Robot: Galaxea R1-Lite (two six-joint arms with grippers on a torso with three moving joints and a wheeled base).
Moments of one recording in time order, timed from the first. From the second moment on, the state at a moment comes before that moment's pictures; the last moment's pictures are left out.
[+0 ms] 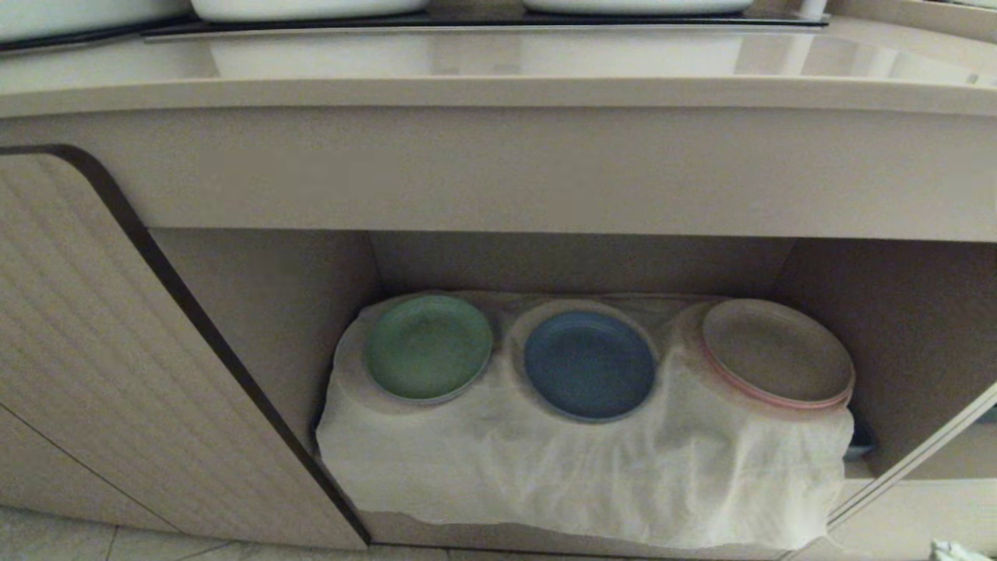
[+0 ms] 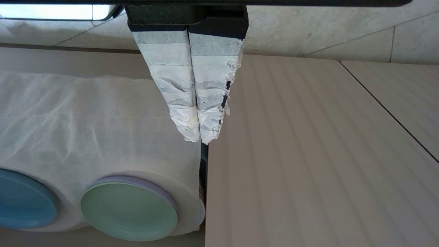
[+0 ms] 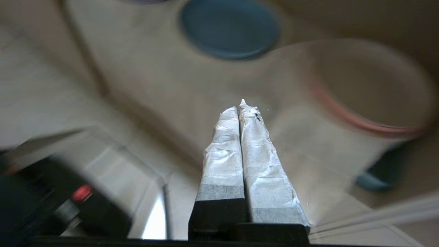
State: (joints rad) left arm 0.00 0.00 0.00 0.02 -0.01 -0.01; right arm -0.03 0.54 -0.06 -0.28 0.53 -0.31
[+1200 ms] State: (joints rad) left arm 0.00 0.00 0.00 0.02 -0.01 -0.01; right arm 0.20 1.20 -0.35 -0.09 0.53 -0.39
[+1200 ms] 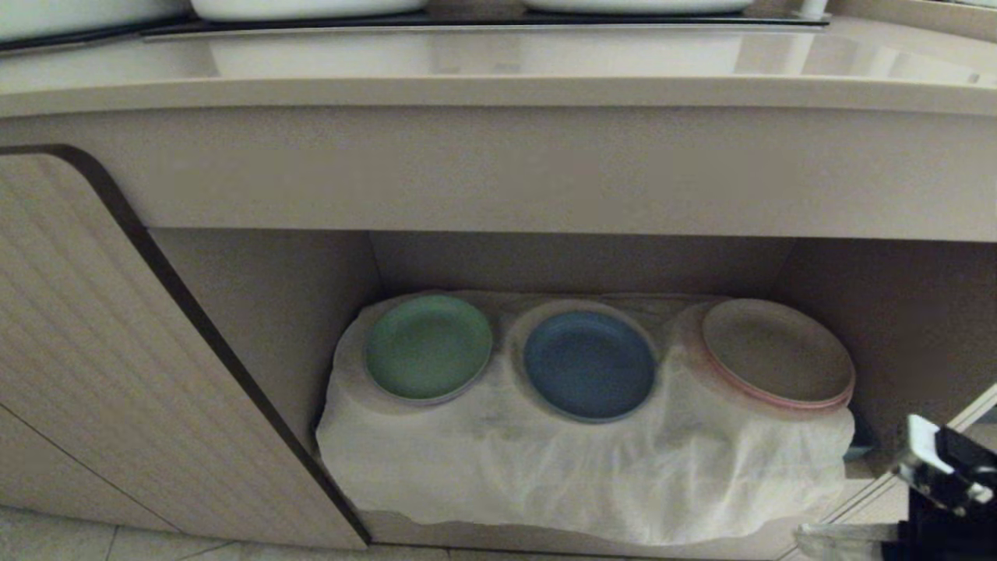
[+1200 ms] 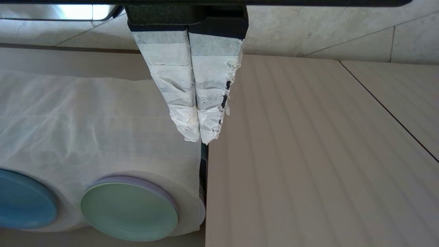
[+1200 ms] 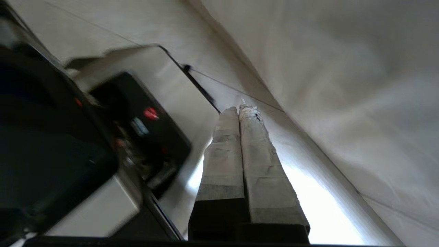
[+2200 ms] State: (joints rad) left arm 0.00 0.00 0.00 0.02 -0.01 -0.01; right arm 0.29 1.60 -0.64 -0.10 0.50 0.02
